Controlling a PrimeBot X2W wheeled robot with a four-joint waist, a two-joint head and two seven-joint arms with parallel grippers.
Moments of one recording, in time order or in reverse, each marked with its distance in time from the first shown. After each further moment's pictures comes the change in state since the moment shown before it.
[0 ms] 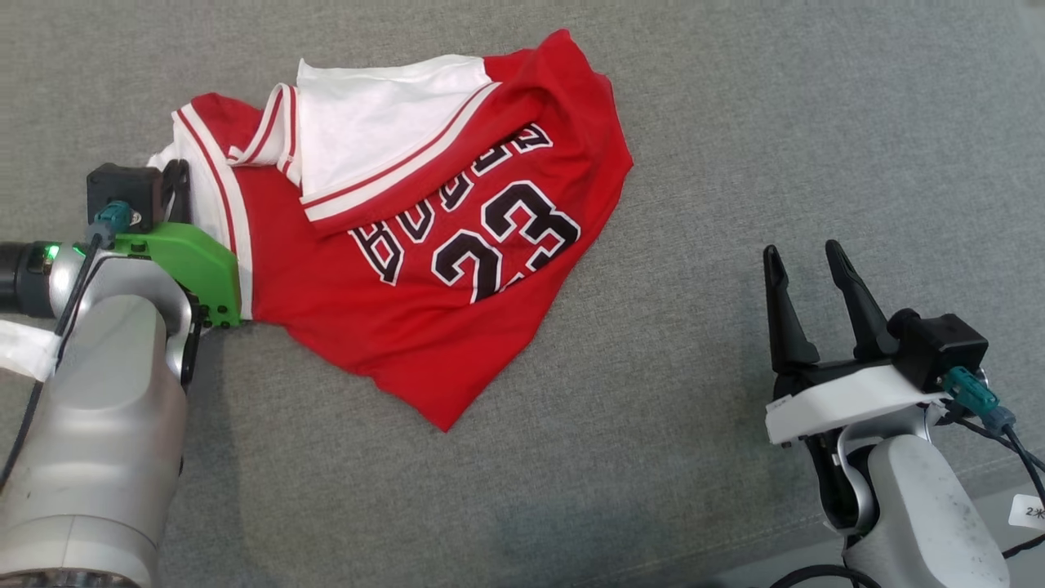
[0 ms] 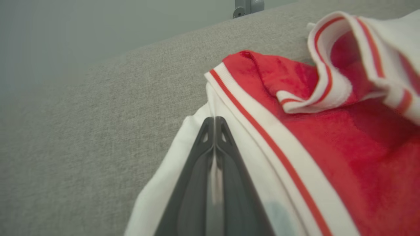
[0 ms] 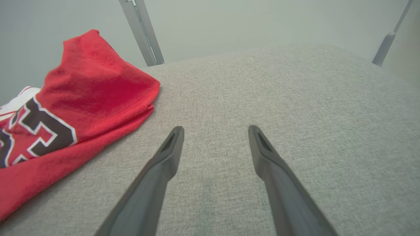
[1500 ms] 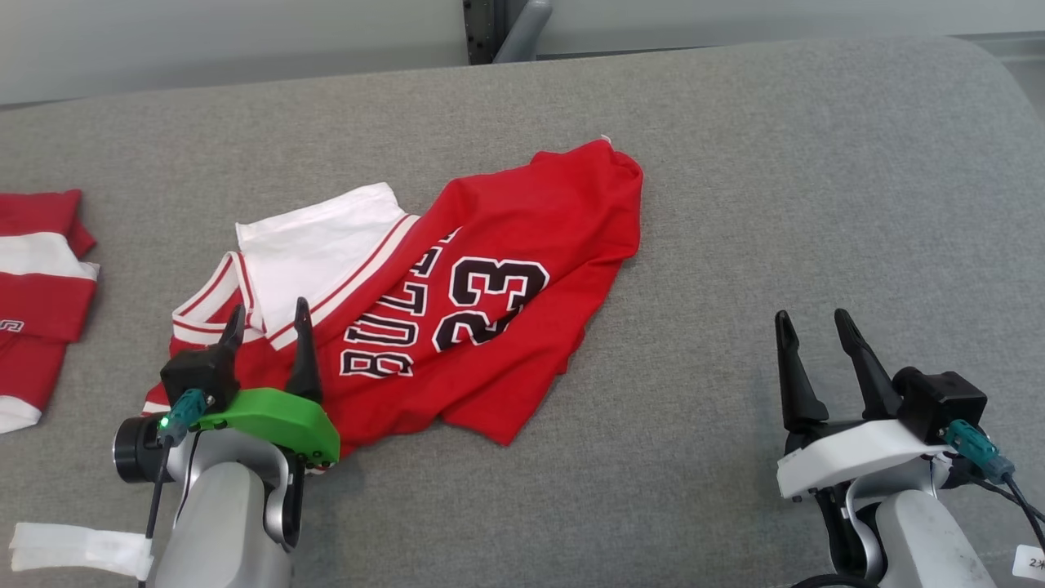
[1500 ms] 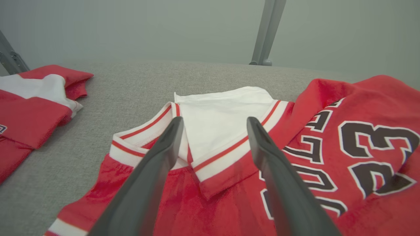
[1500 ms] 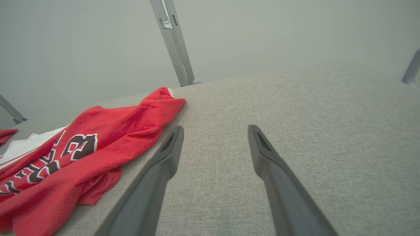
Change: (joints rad) left arm 0.538 -0.179 0.200 -0.535 -0.058 0.011 0.002; right arm 0.108 0.001 -0.026 0.030 0.015 0.000 0.000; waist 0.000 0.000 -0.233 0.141
